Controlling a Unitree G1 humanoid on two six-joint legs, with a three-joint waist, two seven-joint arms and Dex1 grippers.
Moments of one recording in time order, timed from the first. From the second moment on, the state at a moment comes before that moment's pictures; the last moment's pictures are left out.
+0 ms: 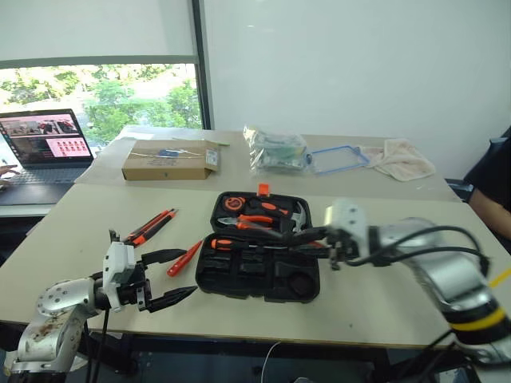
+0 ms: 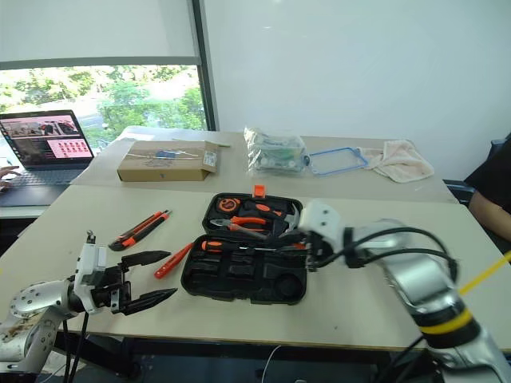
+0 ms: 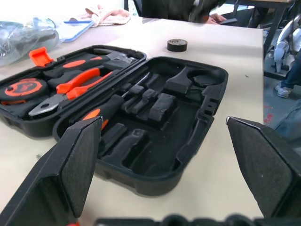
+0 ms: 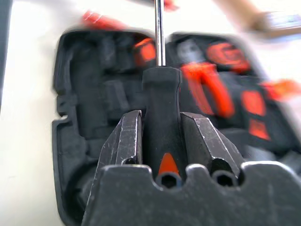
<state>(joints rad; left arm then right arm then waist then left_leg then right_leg) -0.05 0.70 0.22 -0.07 -0.56 0.09 -1.26 -0.60 -0.76 0.27 -0.25 0.29 0.55 1.00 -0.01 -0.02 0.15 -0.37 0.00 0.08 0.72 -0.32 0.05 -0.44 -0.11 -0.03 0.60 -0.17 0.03</state>
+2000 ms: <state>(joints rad) -0.04 0.68 0.21 -0.07 -0.53 0.07 -1.17 -0.72 -0.59 0.34 0.12 0.03 0.29 1.15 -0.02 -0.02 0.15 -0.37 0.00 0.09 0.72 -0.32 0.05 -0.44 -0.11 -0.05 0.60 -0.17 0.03</state>
